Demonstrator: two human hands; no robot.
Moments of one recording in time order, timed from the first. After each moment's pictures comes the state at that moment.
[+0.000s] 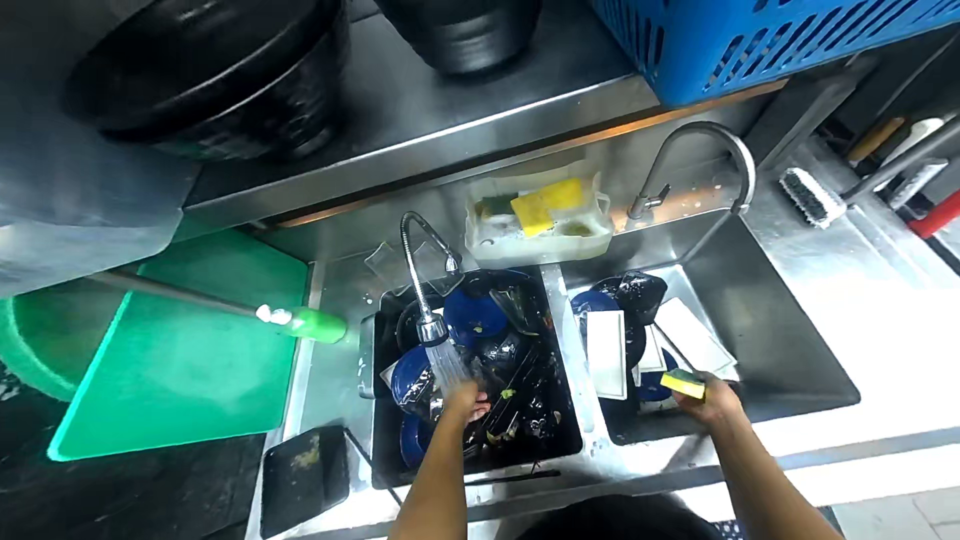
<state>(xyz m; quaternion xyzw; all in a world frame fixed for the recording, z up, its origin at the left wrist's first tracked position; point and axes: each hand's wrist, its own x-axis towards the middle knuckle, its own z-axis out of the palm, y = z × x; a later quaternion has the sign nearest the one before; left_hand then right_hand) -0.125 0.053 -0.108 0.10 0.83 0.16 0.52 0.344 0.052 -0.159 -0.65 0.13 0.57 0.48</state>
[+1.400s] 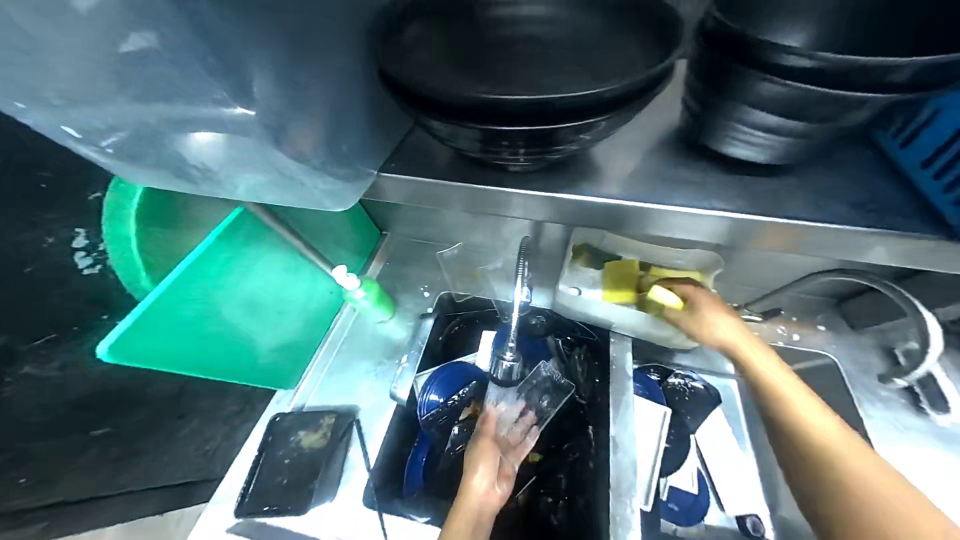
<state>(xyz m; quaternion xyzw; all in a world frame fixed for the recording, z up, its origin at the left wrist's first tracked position) -0.117 0.039 -0.031 -0.12 0.48 0.64 0.59 0.141 0.330 0.064 -0.53 -0.80 0.27 0.08</state>
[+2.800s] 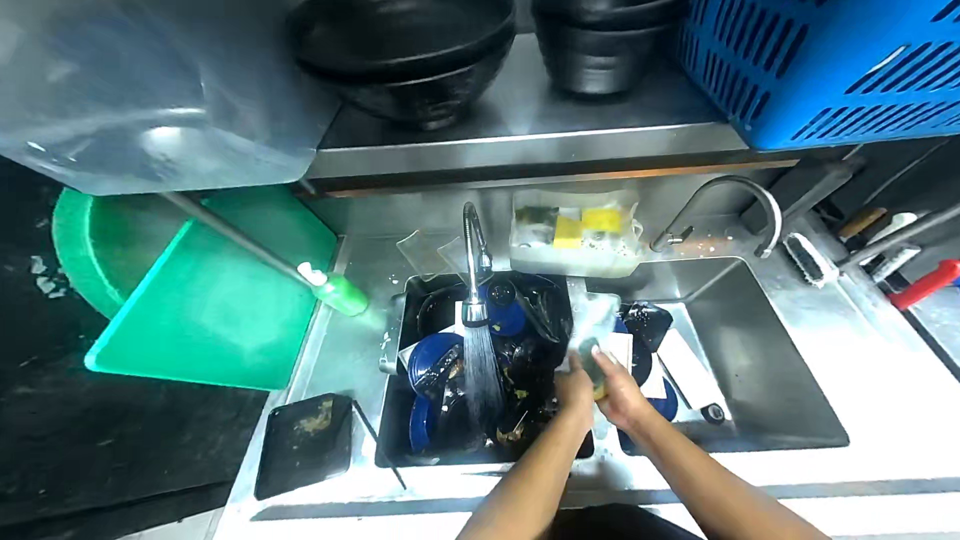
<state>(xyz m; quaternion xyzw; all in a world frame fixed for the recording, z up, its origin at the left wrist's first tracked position) 0.048 0.049 -0.042 0.13 0.69 0.39 0.60 0.125 0.060 -0.039 -0.52 -0.20 0.72 0.42</state>
